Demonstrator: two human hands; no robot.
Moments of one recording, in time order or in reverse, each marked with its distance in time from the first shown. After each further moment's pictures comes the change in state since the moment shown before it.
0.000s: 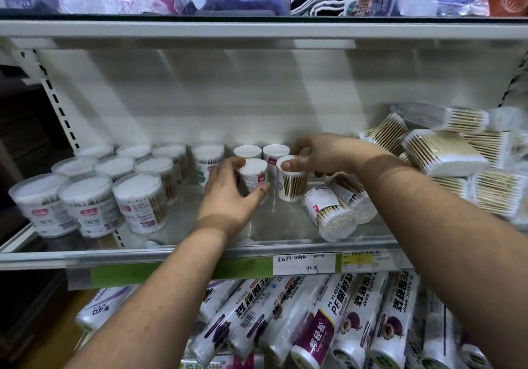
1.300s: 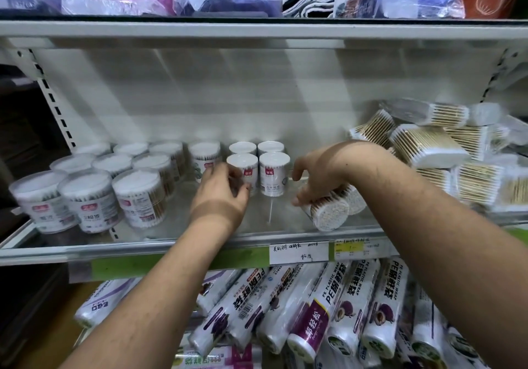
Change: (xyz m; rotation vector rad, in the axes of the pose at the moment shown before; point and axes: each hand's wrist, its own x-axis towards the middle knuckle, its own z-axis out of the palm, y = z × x) left_hand -0.010 0.004 -0.009 0.139 0.027 -0.040; right_hand -0.059 -0.040 -0.002 -0.549 -0.253 0.105
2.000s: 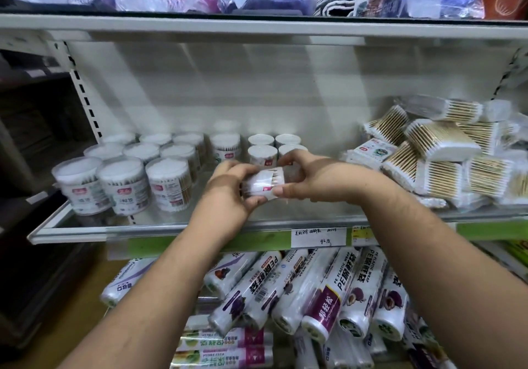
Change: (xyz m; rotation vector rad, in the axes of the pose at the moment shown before) left_hand -0.026 -0.019 -0.039 -0.065 -0.118 0.228; right_hand -0.002 -0.033 0.039 0.653 0.242 -0.193
